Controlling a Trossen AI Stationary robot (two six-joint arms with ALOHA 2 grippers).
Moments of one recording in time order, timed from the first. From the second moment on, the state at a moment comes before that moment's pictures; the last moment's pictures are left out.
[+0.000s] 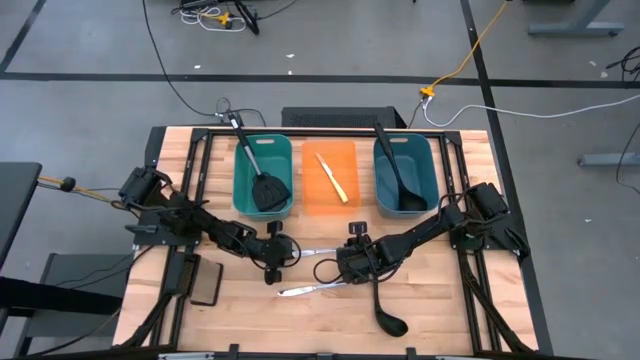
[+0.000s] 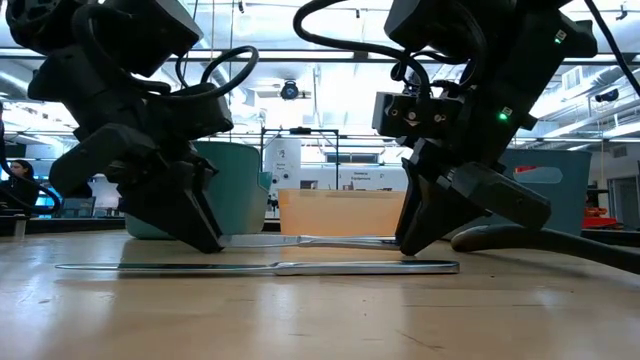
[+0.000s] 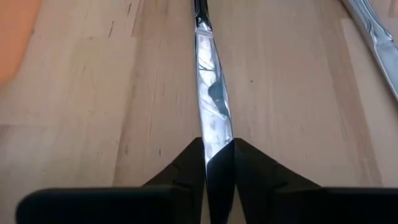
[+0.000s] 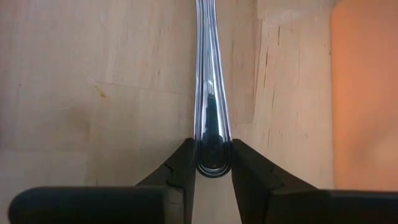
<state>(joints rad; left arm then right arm) -0.35 1.69 0.60 0.17 -0.30 -0.27 0.36 1.96 1.07 -0.41 0.49 0.14</state>
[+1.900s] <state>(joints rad) -0.29 1.69 0.61 0.17 -0.10 -0.30 0.32 1.97 1.11 -0.41 0.41 0.11</state>
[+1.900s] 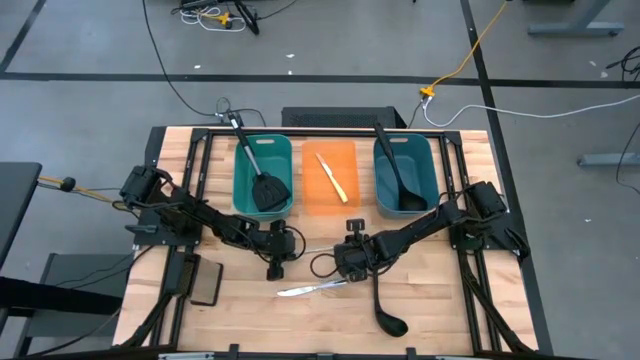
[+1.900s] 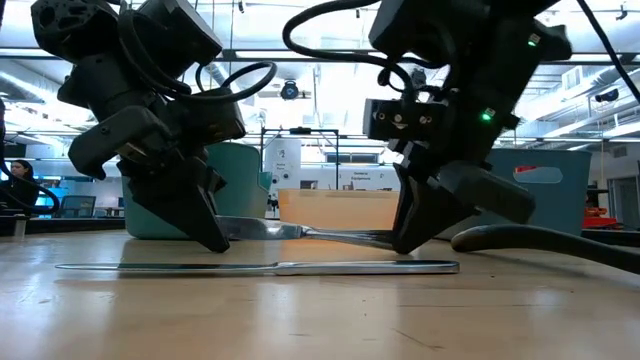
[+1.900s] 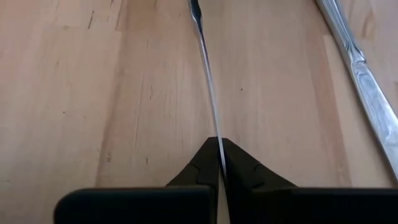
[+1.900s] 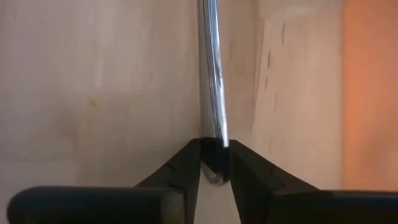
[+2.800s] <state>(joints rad) -0.29 1.40 0.64 -0.10 -0.12 -0.19 0.26 1.96 1.11 -0.43 0.20 0.11</state>
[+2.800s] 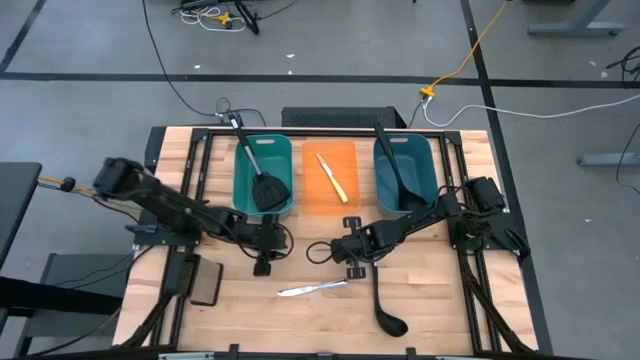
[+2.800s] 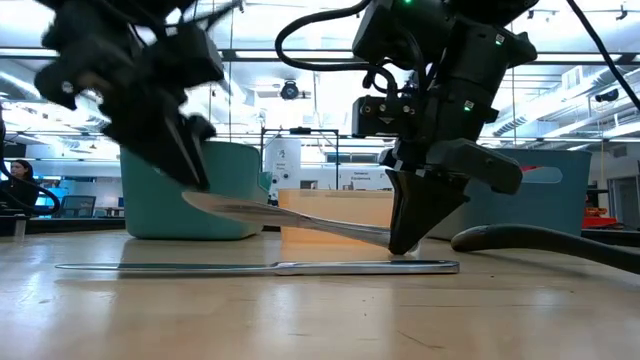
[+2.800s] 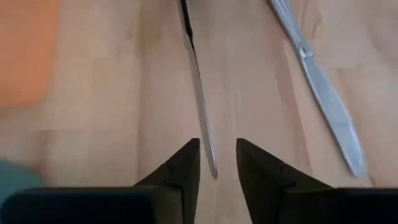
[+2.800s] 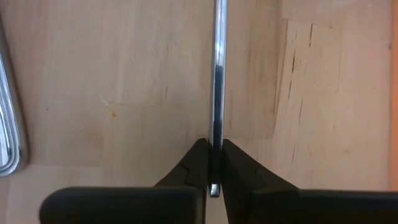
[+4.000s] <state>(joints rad) -0.41 0.26 0.42 -0.35 -0.54 -0.13 0.24 1.96 1.11 -0.34 0.16 0.12</state>
